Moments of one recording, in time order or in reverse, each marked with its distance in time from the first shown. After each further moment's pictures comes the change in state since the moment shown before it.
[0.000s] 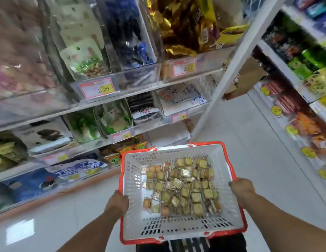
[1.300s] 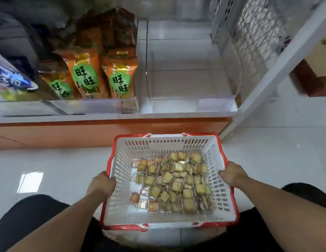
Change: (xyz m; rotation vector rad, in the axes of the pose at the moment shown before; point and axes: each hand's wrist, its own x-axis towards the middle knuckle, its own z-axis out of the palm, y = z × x) left_hand 0.375 -0.077 0.302 -0.152 0.320 -0.170; right_hand 0.422 0.040 0.334 -0.833 -0.315 -0.625
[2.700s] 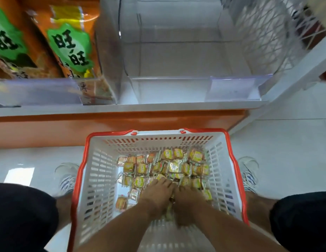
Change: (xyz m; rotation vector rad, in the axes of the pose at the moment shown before) left_hand 0.014 0.119 0.187 0.774 -0.303 0.986; right_hand 0.015 -0.081 0.145 -0.746 -0.272 -0.569
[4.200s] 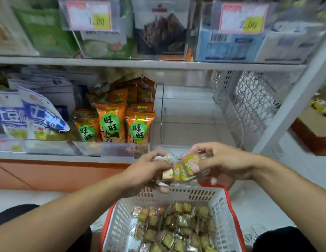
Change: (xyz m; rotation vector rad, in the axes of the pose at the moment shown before) left_hand -0.186 -0.024 -0.267 -1.587 0.429 0.067; right_hand -0.217 0.032 -0.277 1.211 0.226 -0.510
